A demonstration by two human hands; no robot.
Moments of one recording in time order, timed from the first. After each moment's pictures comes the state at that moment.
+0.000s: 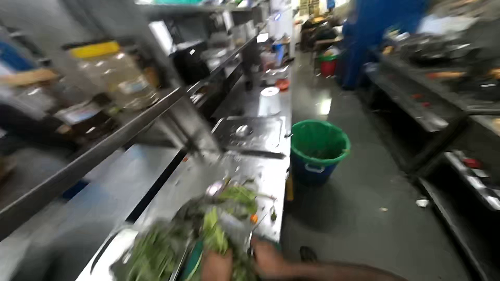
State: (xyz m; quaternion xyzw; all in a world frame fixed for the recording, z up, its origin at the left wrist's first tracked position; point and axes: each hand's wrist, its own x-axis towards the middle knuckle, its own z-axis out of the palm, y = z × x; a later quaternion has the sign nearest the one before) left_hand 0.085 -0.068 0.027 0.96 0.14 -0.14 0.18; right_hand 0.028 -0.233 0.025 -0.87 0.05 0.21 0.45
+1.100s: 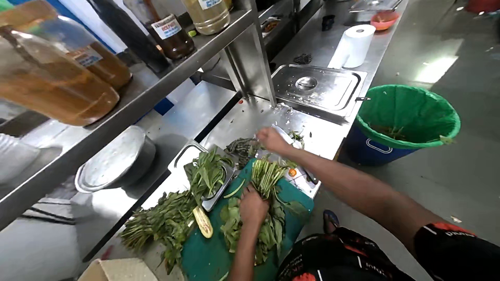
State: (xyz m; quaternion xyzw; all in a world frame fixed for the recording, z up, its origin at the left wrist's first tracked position) left_hand 0.063 -0.067 0.051 0.97 0.14 -0.20 0.07; right_hand 0.210 -0.224 0.119 -0.83 -0.12 0.08 0.54
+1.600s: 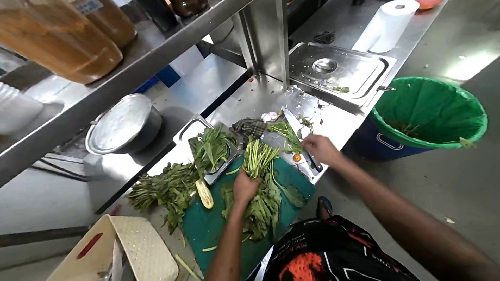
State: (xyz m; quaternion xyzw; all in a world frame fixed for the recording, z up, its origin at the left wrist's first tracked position) left_hand 0.066 -0.026 0.048 0.90 0.25 -0.20 0.29; right_hand 0.138 -0.319 0.046 -0.90 -0.06 0.13 0.41
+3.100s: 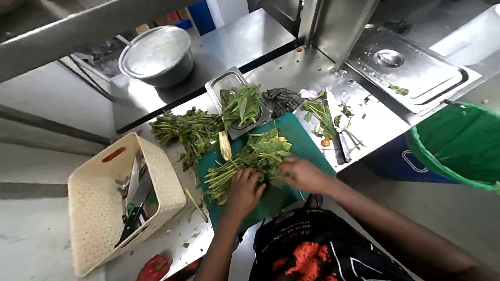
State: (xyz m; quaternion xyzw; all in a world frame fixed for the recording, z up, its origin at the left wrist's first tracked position) left_hand -0.088 0.028 0.045 0.98 0.01 0.00 0.21; right_hand 0.040 -0.188 0.054 -0.83 -0.44 0.24 0.27
